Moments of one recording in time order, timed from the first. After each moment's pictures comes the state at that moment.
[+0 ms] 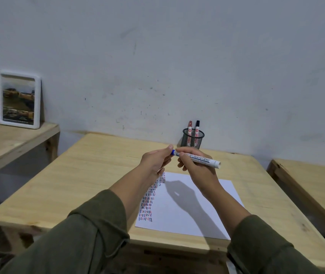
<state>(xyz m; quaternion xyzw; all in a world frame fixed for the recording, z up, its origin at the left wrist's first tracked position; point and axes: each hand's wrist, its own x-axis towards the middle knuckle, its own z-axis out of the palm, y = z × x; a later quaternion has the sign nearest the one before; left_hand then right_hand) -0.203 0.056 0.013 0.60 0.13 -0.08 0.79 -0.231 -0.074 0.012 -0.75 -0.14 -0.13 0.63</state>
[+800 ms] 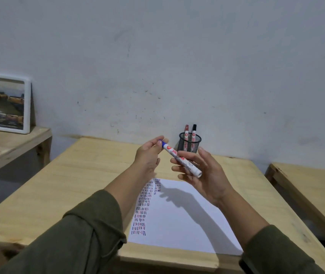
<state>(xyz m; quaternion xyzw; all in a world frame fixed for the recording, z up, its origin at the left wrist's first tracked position) -0.175 0.053 0.027 0.58 0.06 0.02 0.81 -0.214 -0.103 0.025 -0.57 -0.13 0.13 0.80</state>
